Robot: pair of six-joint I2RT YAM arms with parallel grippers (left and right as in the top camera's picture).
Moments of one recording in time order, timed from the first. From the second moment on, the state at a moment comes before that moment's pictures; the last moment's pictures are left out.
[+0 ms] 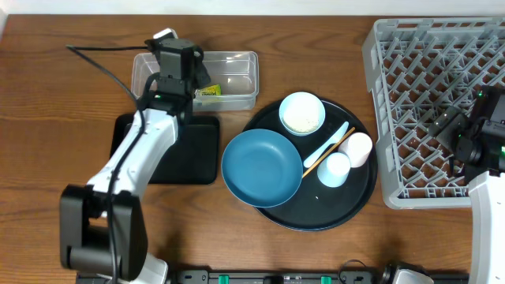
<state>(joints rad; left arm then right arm) -0.19 1.70 1.20 -0.15 -0.21 -0.57 -0.28 1.25 1.13 -0.87 0.26 0.44</state>
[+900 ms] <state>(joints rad) -0.33 1.40 1.20 -0.46 -0.21 -0.54 -0.28 1.25 1.13 -0.87 0.26 0.44</state>
